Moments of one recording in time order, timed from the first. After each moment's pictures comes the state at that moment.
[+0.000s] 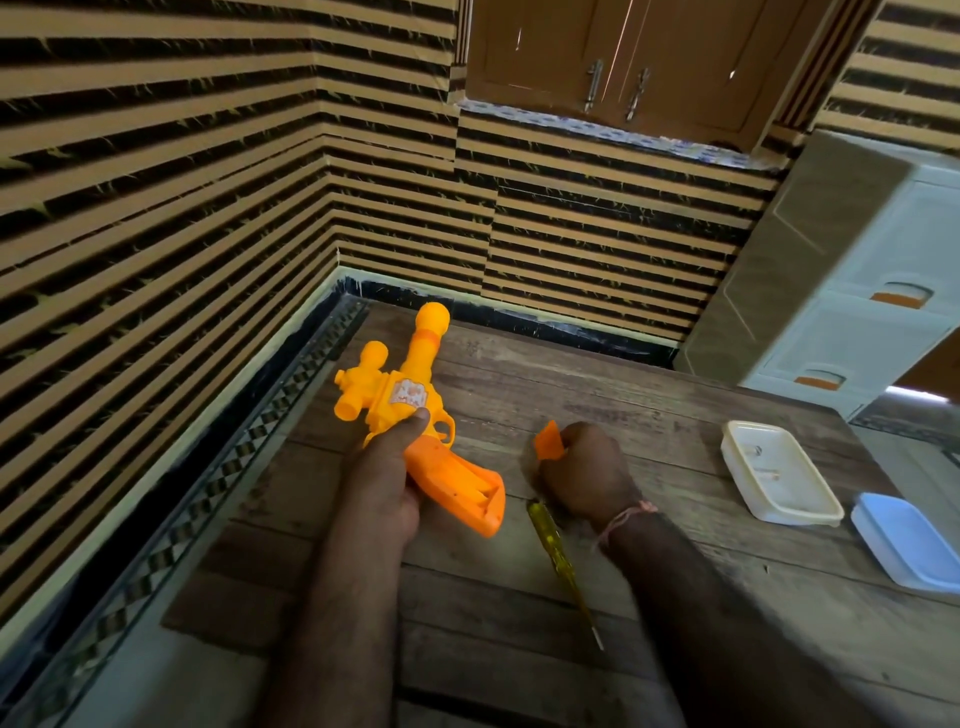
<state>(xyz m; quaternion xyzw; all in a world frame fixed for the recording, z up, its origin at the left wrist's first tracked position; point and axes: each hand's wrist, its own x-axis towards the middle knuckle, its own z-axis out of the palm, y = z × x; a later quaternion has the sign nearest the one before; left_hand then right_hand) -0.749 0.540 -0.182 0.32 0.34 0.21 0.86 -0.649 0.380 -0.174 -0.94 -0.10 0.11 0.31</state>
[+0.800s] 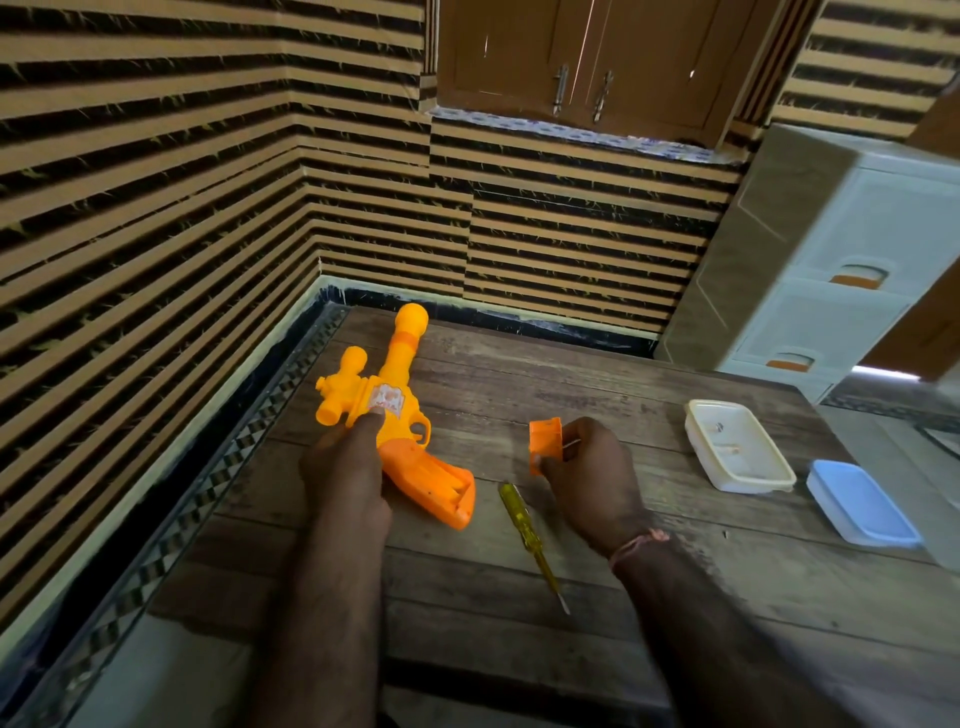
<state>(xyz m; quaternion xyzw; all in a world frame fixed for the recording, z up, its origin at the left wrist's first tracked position) -0.754 0.533 -0.187 0.39 0.43 0.28 0.77 -0.681 0.339 -0.160 -0.92 -0.10 0.02 0.37</state>
